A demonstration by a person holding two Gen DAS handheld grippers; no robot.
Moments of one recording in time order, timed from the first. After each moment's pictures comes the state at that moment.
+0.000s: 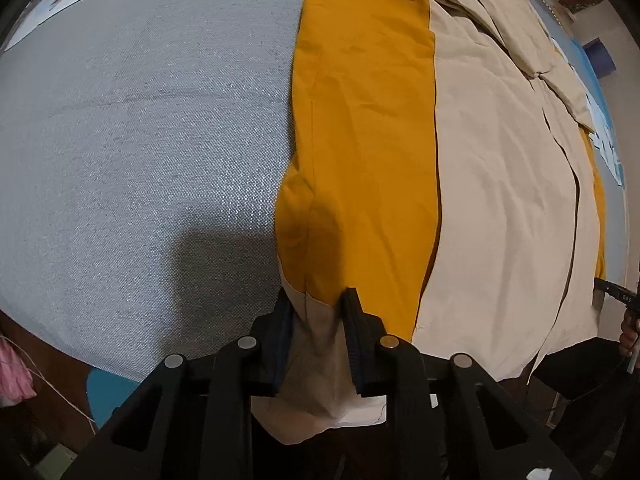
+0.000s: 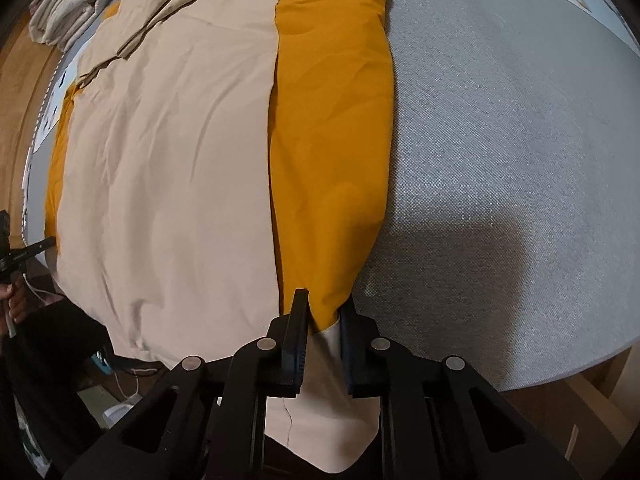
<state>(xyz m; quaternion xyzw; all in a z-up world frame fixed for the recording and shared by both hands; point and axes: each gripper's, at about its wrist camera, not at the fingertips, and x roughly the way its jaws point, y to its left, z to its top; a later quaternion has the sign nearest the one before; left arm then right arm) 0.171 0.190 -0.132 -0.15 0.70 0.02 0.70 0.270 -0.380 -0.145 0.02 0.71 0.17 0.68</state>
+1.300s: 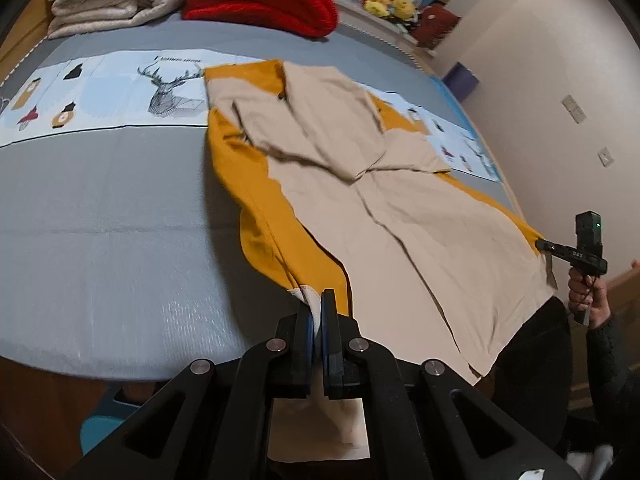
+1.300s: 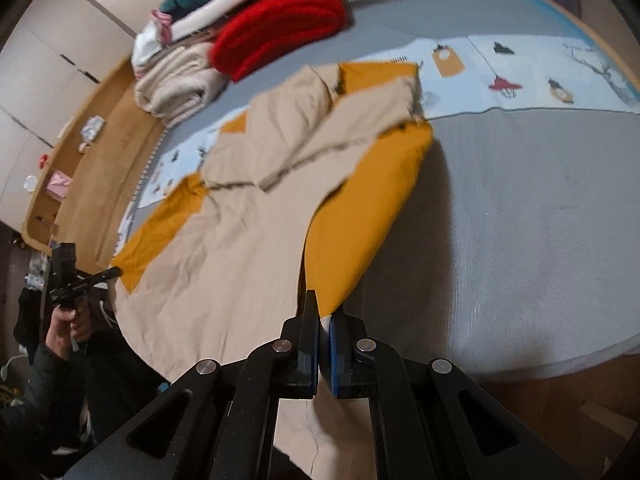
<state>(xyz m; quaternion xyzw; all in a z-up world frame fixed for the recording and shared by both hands) 0.117 0.160 0.054 -0.16 0.53 -0.16 0.82 0.212 -0.443 0.030 0.13 0.53 0.28 0.79</state>
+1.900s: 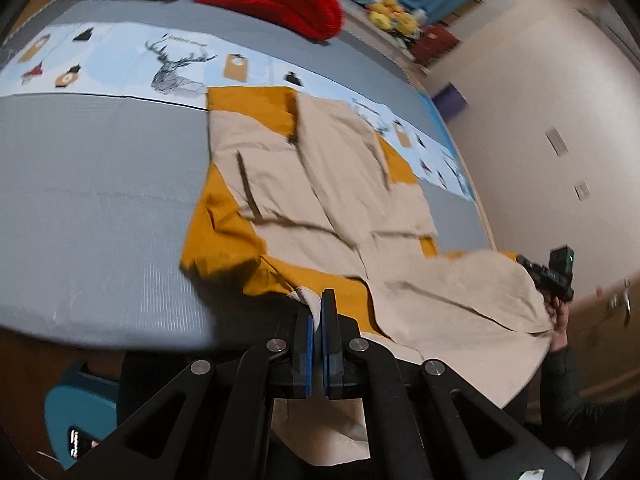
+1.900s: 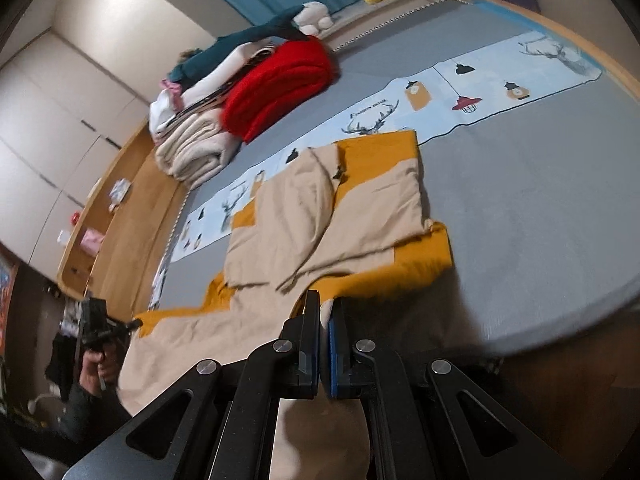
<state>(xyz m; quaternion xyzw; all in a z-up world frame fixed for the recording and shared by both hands) 0.116 0.185 0.047 -0.25 0.52 -0.16 0.80 0.171 -0.517 0.053 0.23 0.47 0.26 0.81</state>
